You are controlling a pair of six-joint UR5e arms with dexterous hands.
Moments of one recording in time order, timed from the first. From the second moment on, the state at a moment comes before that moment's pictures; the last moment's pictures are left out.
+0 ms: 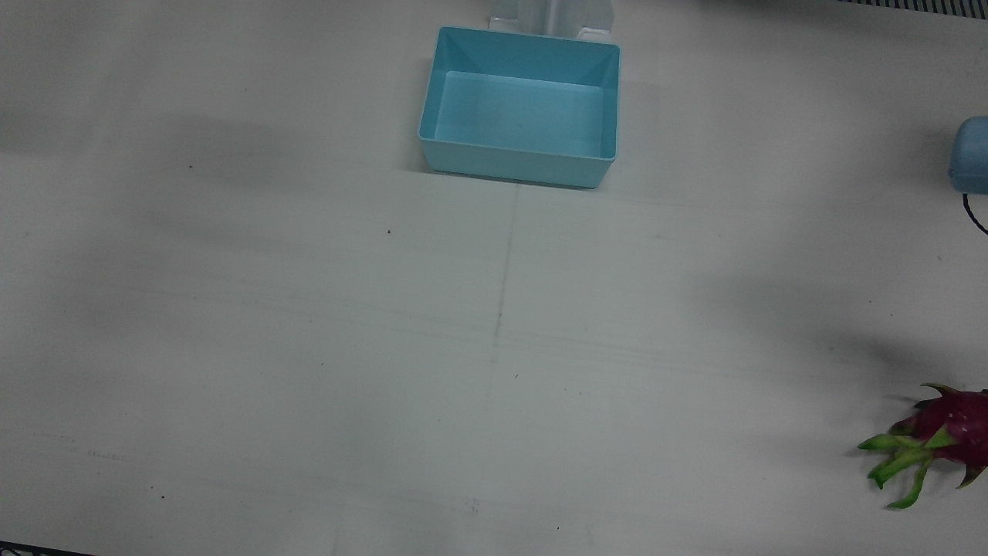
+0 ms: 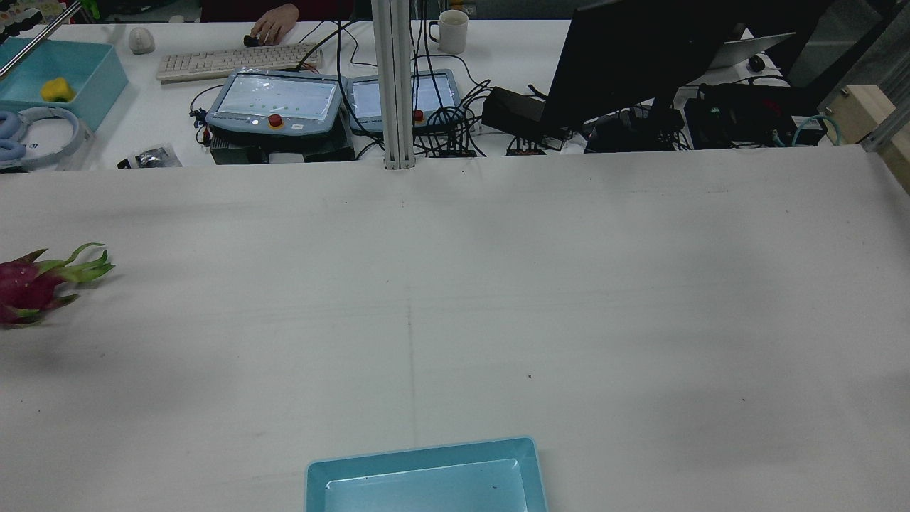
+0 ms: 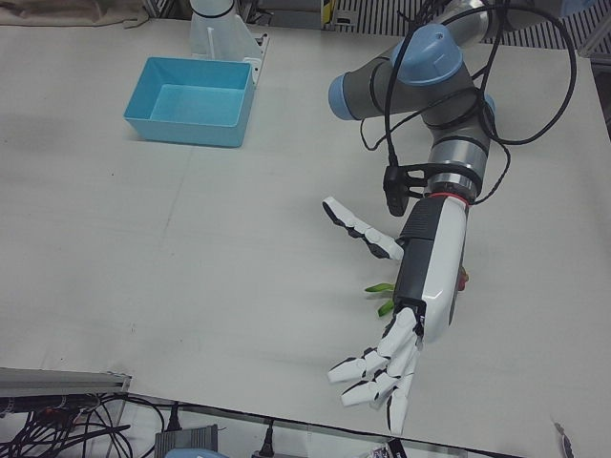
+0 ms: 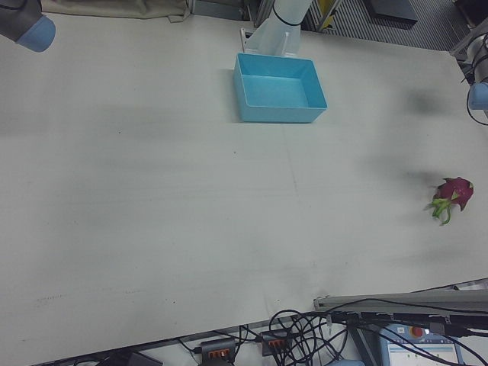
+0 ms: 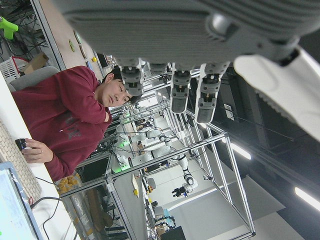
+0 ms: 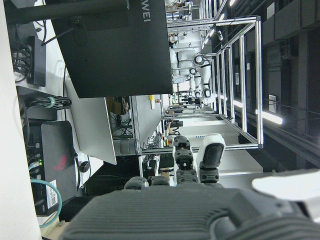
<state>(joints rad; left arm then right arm) -1.22 -2.01 -1.65 0.31 1.32 0.40 1.51 -1.56 1.56 -3.29 -1.45 0.12</state>
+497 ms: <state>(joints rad) -1.21 -2.00 -1.68 0.35 1.33 0.41 1.51 -1.56 1.56 -3.29 -1.45 0.12</state>
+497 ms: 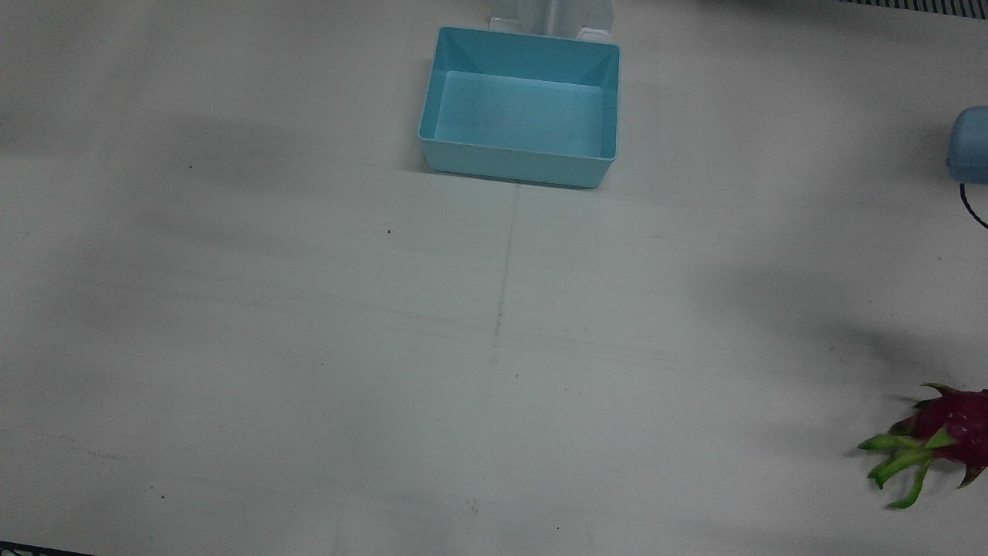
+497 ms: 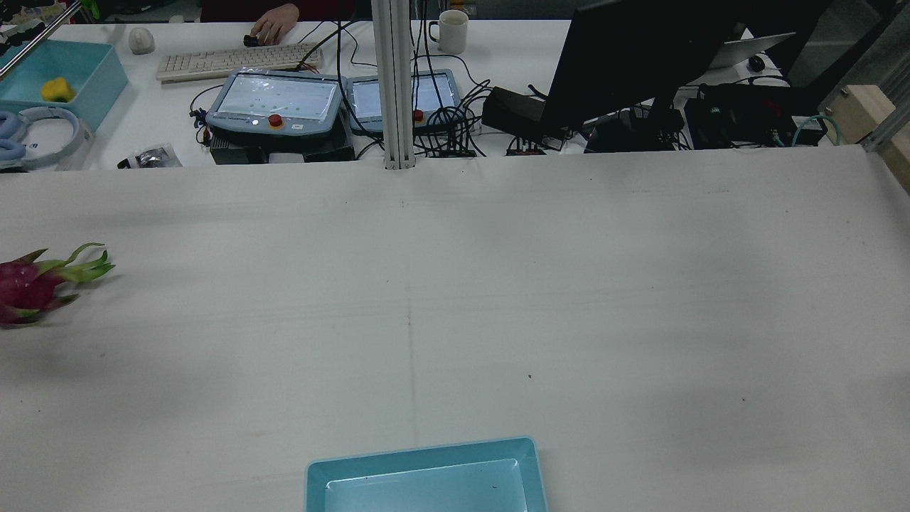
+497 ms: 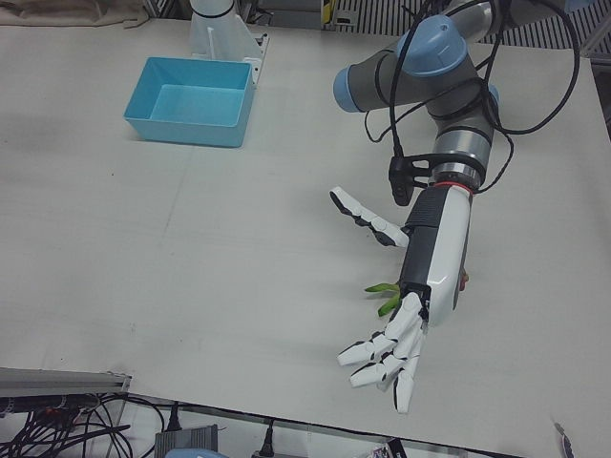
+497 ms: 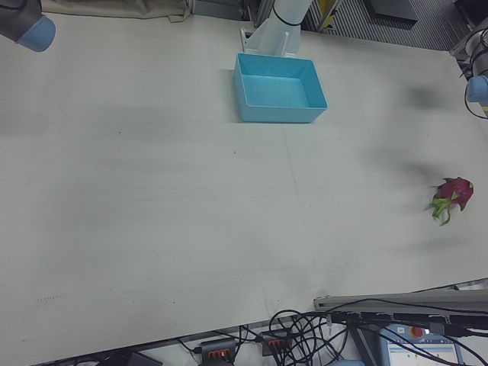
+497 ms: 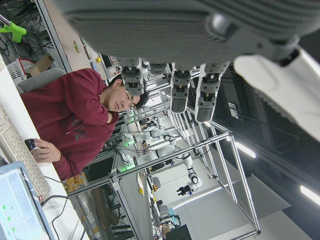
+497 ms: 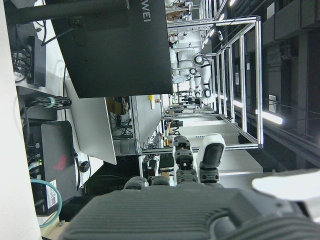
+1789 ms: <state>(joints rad) -1.20 -1.93 -1.88 0.74 1.46 0.97 1.51 -1.56 1.57 -3.29 -1.45 0.12</state>
